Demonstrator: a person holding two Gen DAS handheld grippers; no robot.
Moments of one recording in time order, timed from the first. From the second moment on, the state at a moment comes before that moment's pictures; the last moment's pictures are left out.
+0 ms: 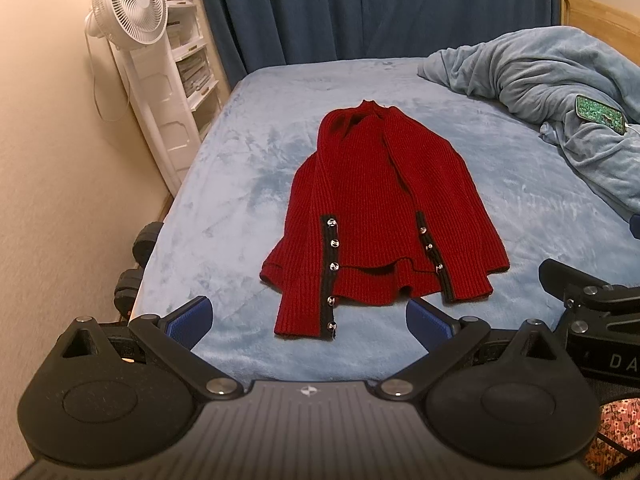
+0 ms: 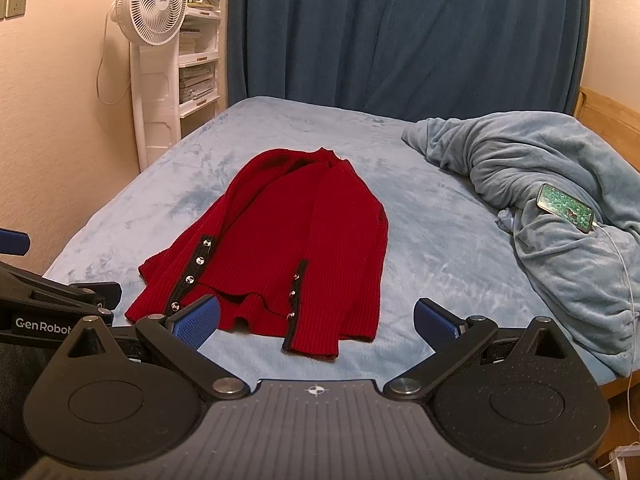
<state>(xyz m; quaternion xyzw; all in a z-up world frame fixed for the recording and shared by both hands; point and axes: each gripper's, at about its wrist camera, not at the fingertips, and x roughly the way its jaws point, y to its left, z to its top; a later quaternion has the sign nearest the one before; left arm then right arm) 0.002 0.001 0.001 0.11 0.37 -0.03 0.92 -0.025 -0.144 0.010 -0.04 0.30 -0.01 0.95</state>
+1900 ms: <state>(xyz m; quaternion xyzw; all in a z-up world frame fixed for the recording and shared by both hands) 0.062 0.025 -0.052 0.05 0.48 -0.03 0.87 0.027 -0.165 -0.028 0.01 0.37 -0.03 0.93</state>
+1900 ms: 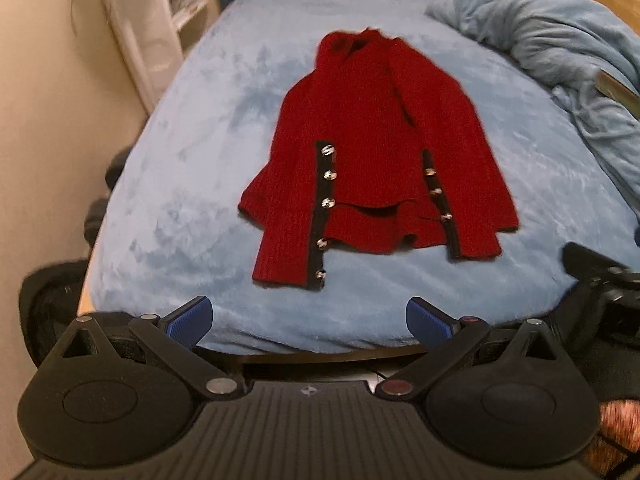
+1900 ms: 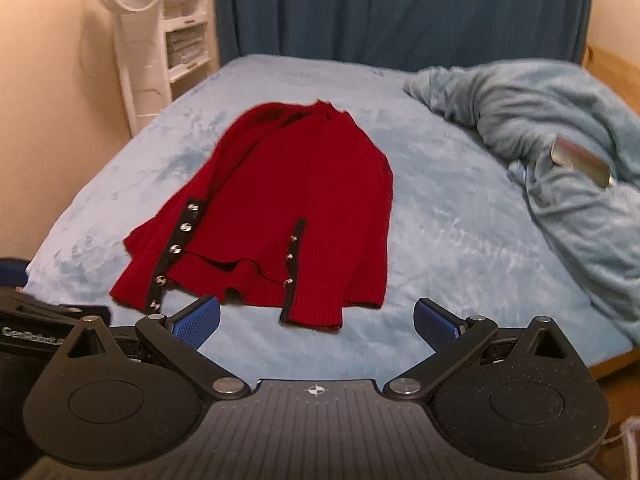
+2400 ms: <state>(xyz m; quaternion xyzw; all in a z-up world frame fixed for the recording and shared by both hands) 0.203 0.055 -0.088 0.01 0.54 0.03 0.84 0.286 -0.174 -0.122 0.01 0.42 0.01 0.91</state>
